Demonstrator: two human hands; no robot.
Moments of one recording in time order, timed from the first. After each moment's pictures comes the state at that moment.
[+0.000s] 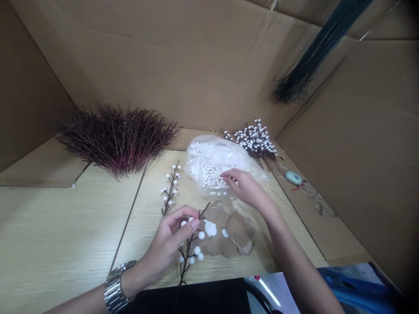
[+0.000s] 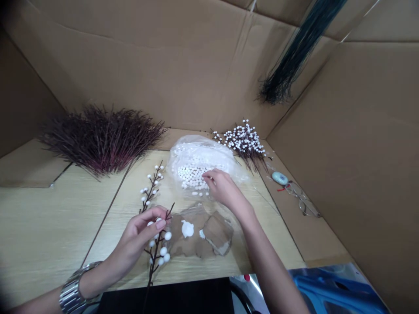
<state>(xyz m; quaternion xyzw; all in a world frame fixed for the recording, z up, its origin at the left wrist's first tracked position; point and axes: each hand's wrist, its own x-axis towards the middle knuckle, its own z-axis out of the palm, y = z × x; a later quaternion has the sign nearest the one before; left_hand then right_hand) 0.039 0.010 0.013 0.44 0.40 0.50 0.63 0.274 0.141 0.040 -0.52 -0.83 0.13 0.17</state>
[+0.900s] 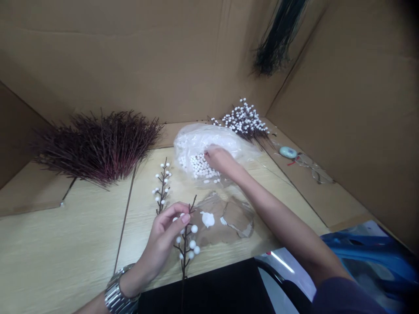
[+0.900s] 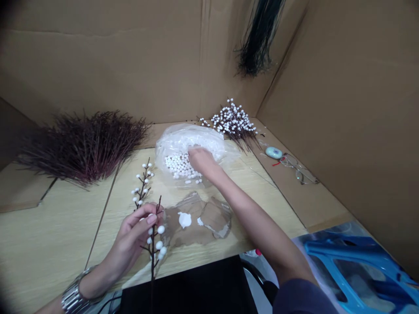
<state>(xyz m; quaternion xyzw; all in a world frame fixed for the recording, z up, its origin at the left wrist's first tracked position) 0.036 0.011 0.005 0.40 0.45 0.47 0.64 0.241 0.204 0.019 -0.58 -0.80 0.10 0.13</state>
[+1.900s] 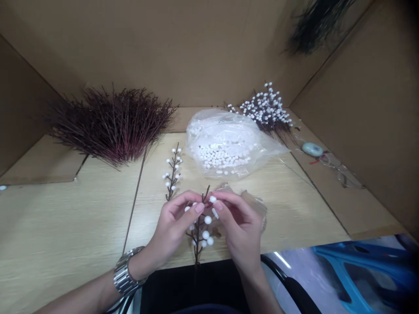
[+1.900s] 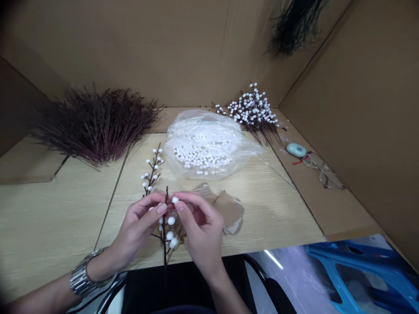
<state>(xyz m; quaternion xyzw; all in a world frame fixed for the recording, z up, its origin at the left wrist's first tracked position) 0.039 0.009 0.012 0.41 0.39 0.50 0.65 0.187 0.003 0.022 -0.45 -0.47 0.45 0.61</state>
